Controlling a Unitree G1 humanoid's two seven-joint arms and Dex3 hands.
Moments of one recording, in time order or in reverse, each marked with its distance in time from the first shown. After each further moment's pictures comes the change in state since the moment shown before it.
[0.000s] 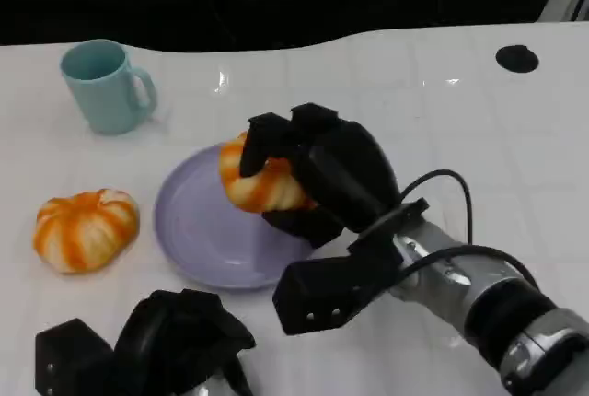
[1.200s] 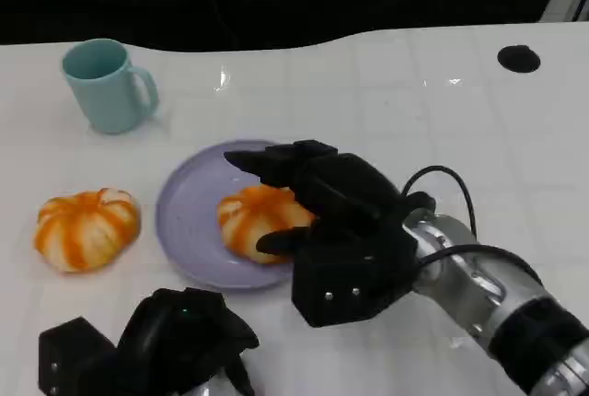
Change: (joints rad) left arm 0.003 0.001 -0.012 -0.016 0.006 0.001 0.010; right arm 0.151 -0.120 -0.052 -0.388 0.185 0.179 0.666
